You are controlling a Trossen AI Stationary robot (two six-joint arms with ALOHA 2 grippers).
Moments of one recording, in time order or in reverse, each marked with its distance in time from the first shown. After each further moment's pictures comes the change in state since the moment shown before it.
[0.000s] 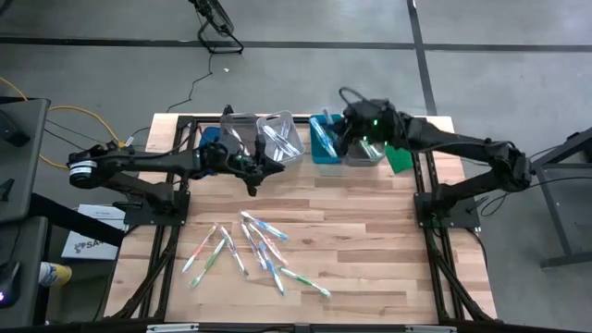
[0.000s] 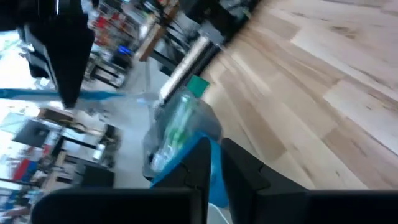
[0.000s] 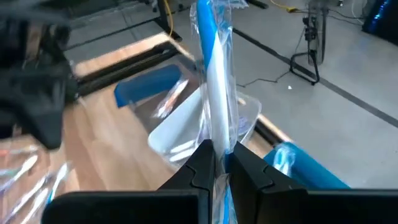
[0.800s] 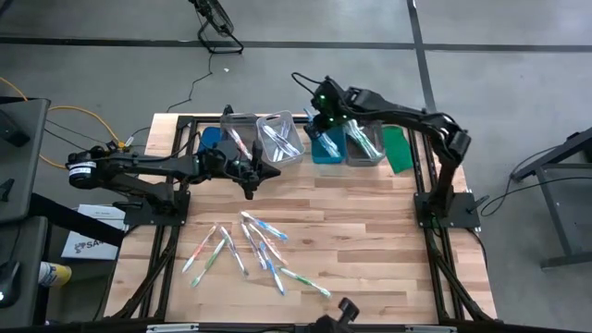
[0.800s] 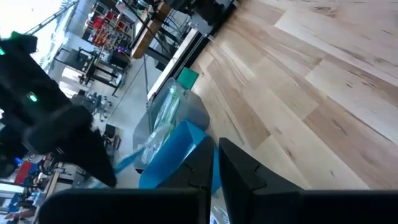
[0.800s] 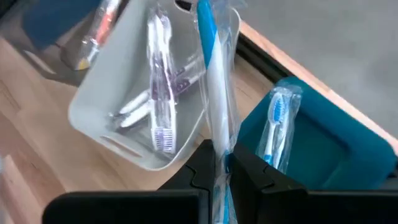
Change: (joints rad) left arm 0.000 -0.009 -0.124 0.105 -0.002 0.035; right arm -0.183 0.553 0.483 -0.409 -0.166 0.101
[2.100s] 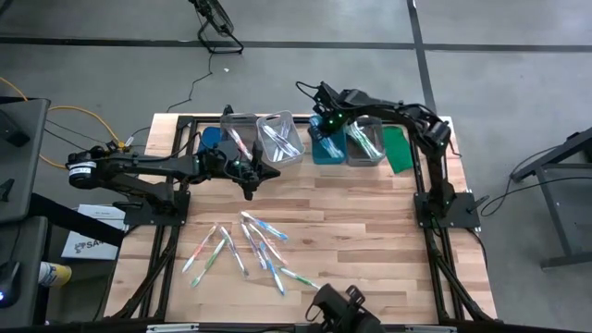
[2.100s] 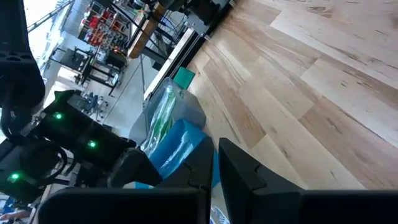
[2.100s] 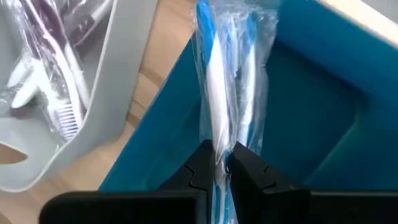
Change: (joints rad) left arm 0.000 0.000 0.000 -0.012 0.007 -0.001; right arm -0.121 0.215 0.003 -0.066 -0.096 0.020
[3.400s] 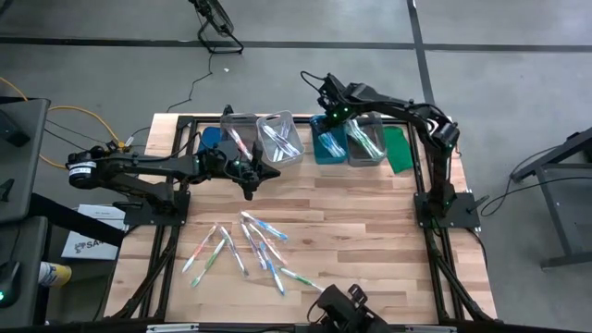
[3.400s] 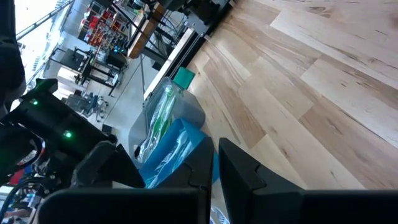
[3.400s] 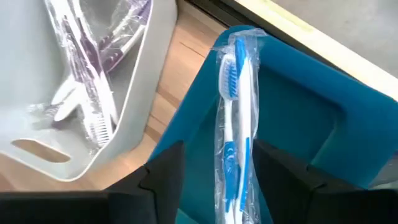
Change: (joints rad) left arm 0.000 0.000 0.000 0.000 0.000 0.001; right arm -0.013 -0.073 0.000 0.009 -0.018 0.005
